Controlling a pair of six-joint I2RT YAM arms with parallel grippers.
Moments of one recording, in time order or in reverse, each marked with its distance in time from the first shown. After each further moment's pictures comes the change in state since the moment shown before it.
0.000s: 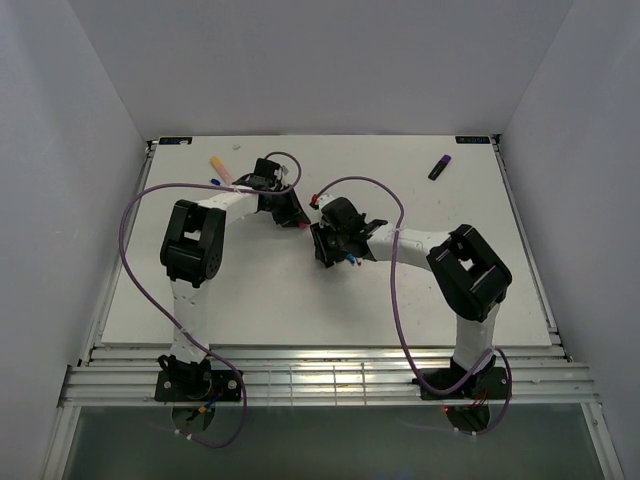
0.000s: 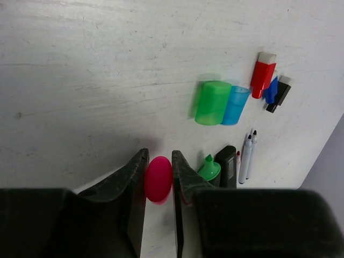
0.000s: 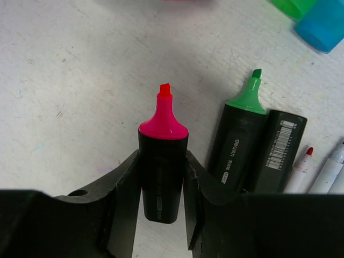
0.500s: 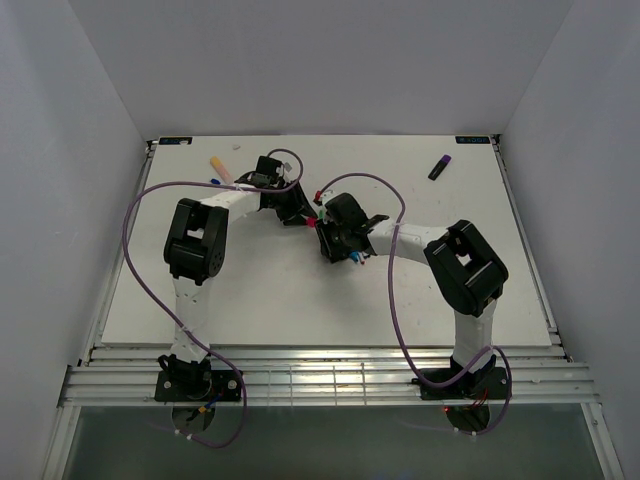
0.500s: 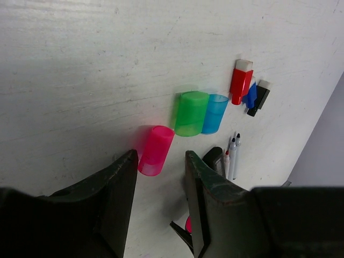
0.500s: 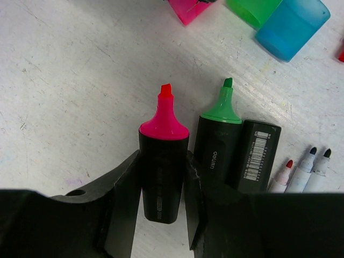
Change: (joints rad) left arm 0.000 0.045 0.047 0.027 0.048 -0.027; right arm -0.043 0.047 0.039 -0.021 0.016 -0.044
